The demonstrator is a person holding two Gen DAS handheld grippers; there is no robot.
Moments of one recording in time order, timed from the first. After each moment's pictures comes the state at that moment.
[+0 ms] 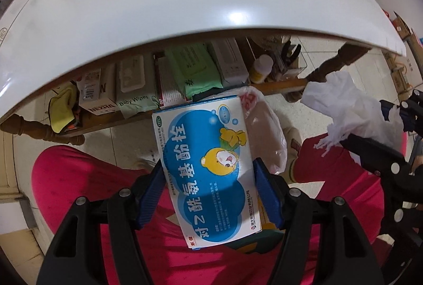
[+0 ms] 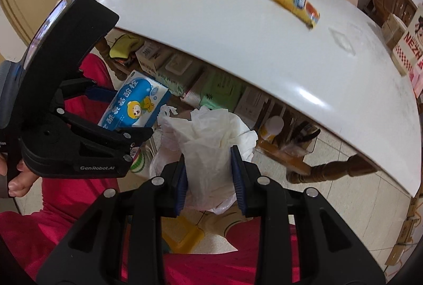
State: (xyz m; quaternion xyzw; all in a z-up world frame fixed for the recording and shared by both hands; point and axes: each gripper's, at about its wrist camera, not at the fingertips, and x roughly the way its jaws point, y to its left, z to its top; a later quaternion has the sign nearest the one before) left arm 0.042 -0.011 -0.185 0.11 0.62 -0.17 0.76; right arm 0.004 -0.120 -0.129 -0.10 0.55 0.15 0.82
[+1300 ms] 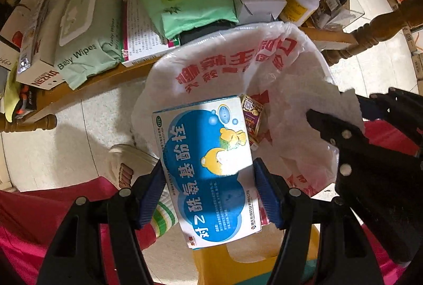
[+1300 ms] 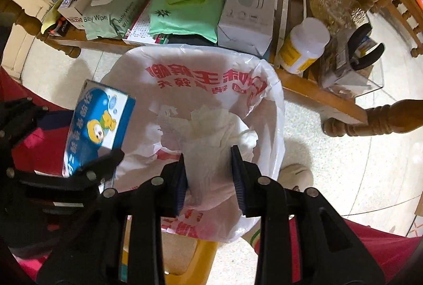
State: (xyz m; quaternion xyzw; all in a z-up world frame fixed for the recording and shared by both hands) left arm 0.074 -0.032 -0.376 0.13 0.69 -0.15 0.69; right arm 0.067 -0.137 -0.358 -0.01 0.67 0.07 0.74
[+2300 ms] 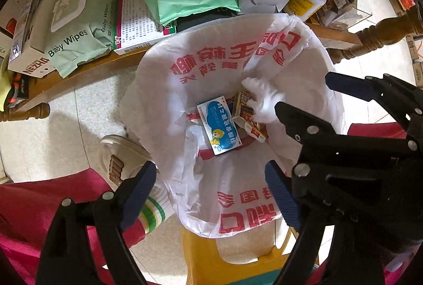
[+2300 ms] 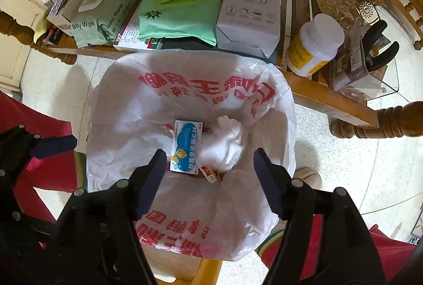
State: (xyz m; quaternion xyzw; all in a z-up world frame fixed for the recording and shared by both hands) left arm 0.075 -0.036 -0.385 0.11 0.71 -0.14 0.68; right arm 0.085 -0.135 -0.375 0.01 0.68 0.07 0.73
